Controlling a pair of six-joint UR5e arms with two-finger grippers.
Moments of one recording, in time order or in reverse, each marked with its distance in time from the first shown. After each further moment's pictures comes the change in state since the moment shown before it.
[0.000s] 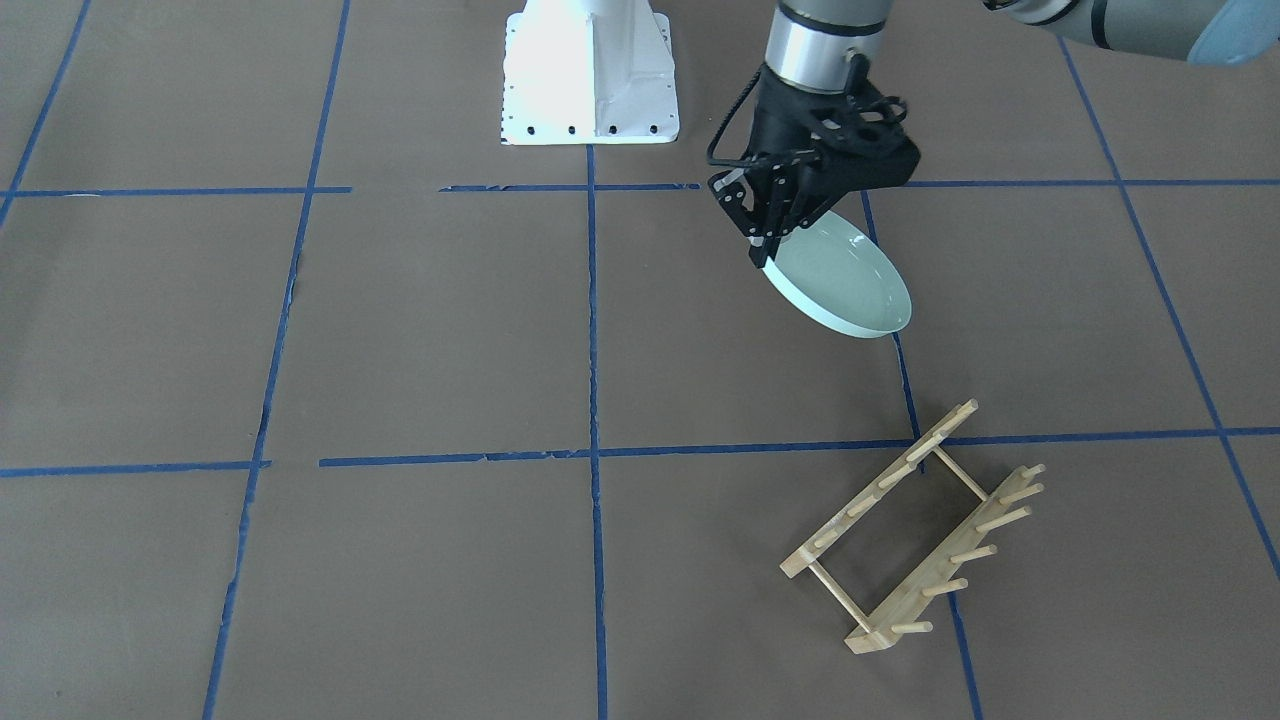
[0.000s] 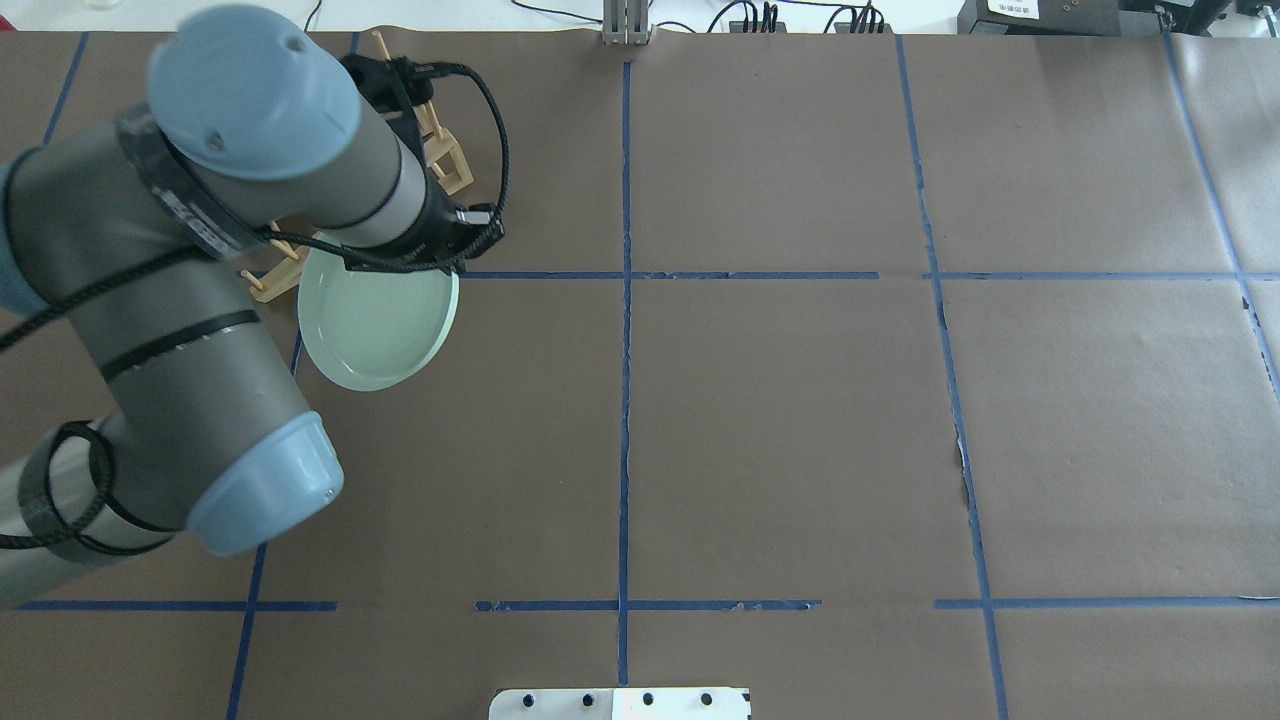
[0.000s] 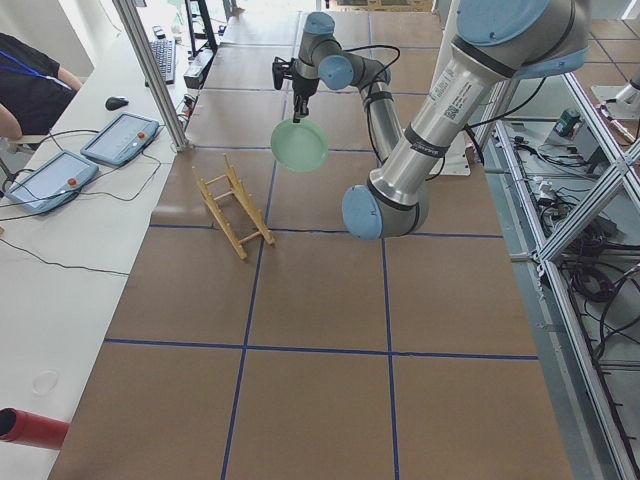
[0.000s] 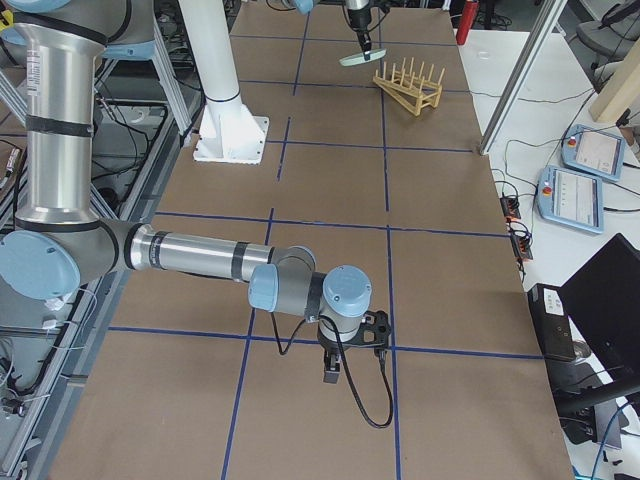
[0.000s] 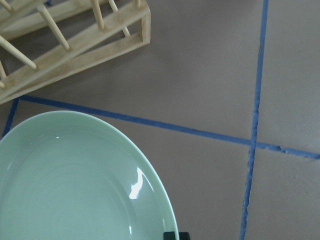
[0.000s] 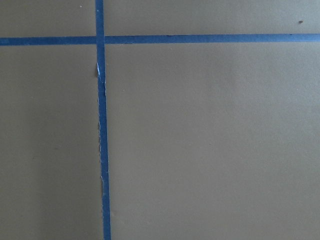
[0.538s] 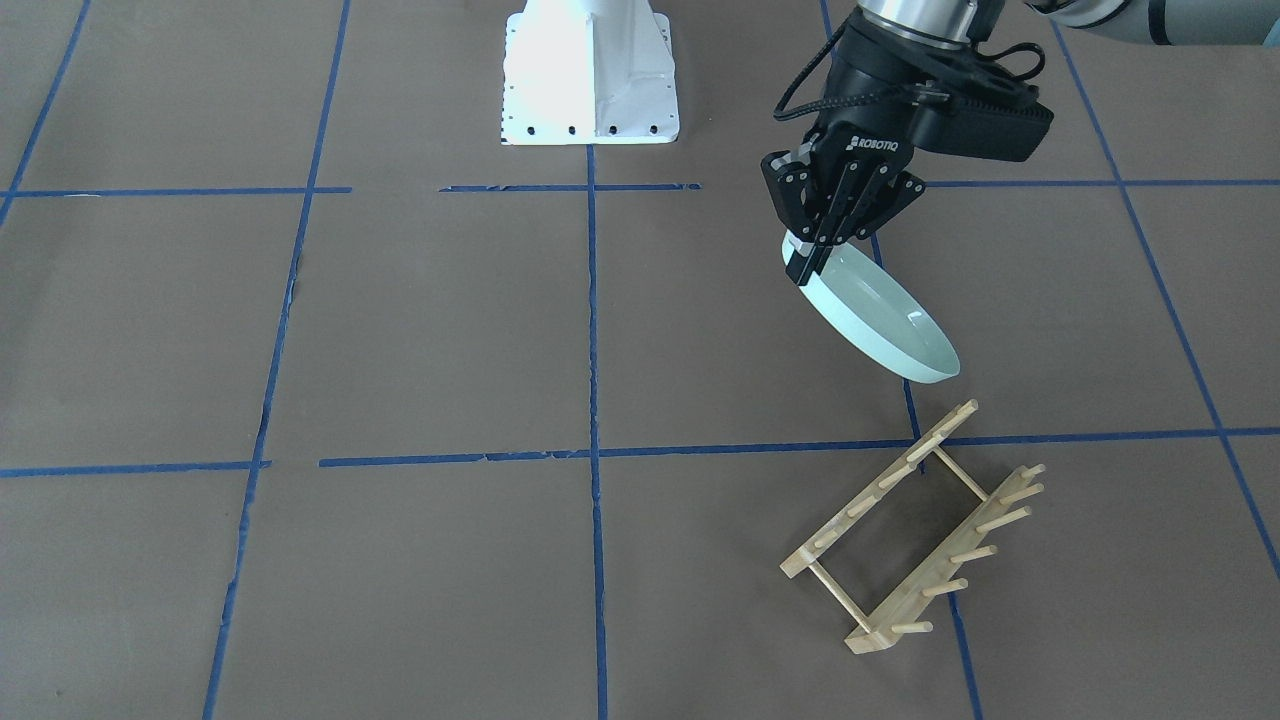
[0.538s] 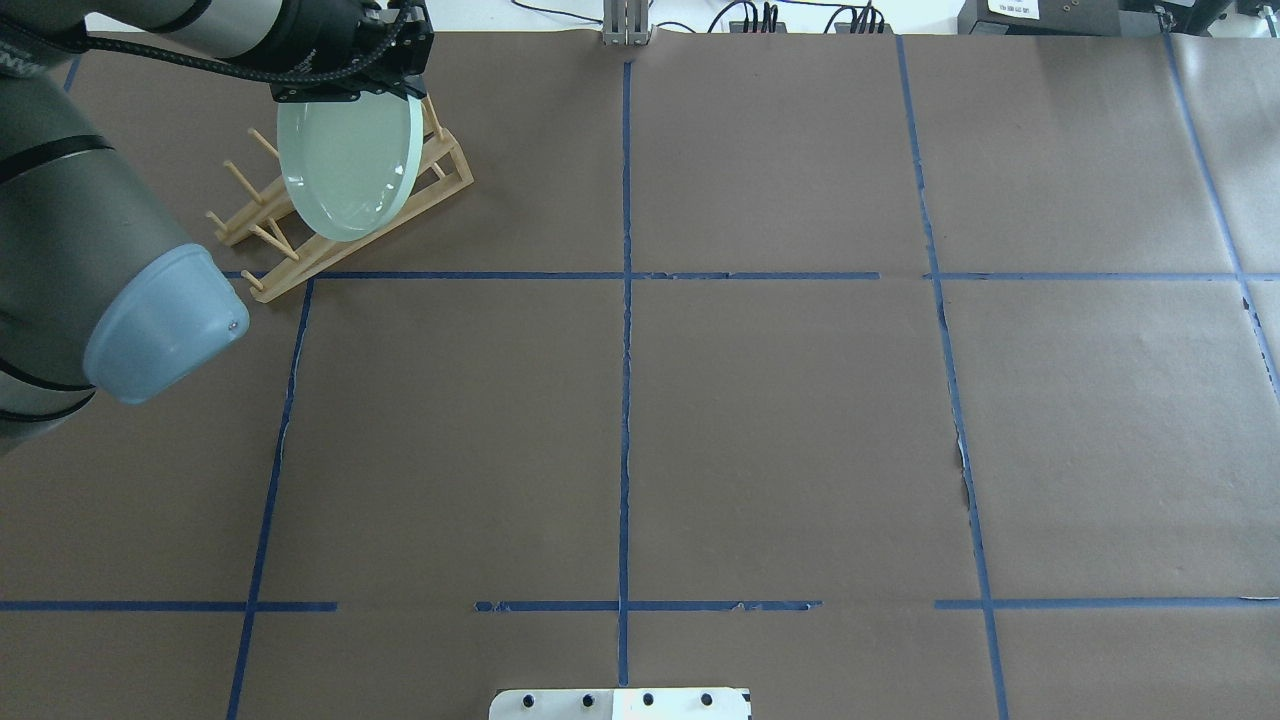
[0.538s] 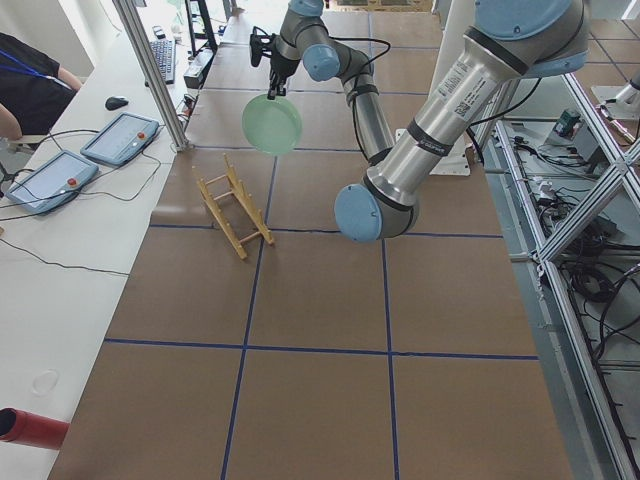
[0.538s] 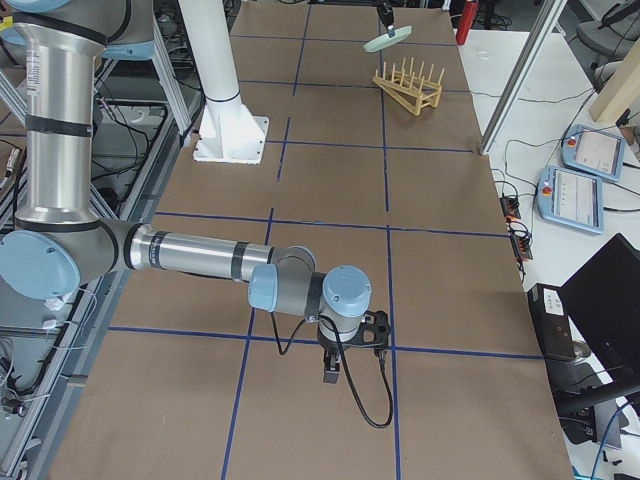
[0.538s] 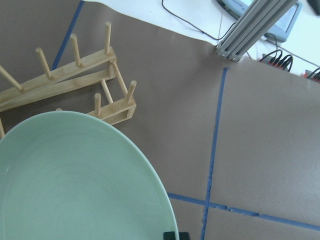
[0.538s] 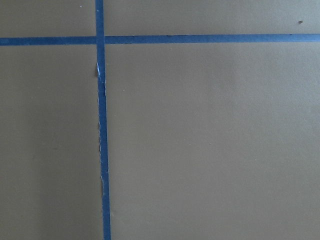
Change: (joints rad) left arm -0.118 0.016 0.054 -0.302 -0.033 -0.005; right arm 0.000 0.000 0.000 0.000 0.000 -0.001
